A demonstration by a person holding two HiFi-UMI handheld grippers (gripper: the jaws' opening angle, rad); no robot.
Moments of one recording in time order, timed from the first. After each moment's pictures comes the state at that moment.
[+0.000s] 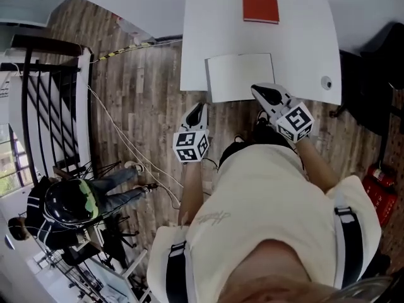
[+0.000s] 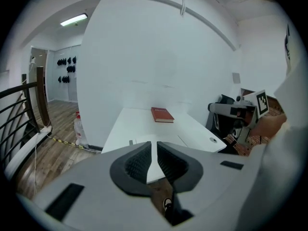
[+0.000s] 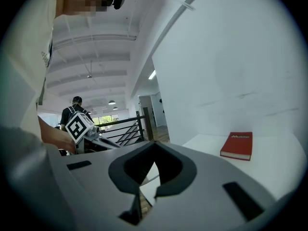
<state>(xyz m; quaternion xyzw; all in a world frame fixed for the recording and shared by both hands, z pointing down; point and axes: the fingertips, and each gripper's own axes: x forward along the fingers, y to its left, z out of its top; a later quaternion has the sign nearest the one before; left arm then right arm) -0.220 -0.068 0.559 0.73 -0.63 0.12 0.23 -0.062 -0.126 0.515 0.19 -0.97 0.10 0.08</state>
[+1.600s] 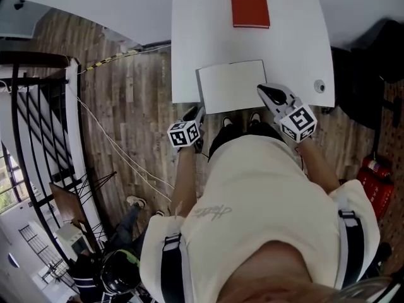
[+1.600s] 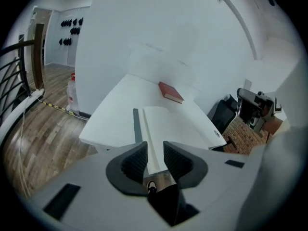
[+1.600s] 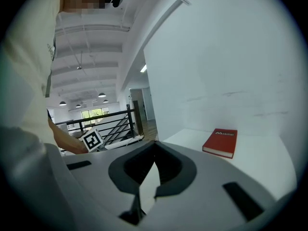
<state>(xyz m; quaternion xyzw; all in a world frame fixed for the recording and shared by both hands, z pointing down) -0.264 -0.126 0.679 0.70 -0.57 0.13 0.40 -0.048 -0.192 0.518 0.24 -0.96 0.10 0.13</state>
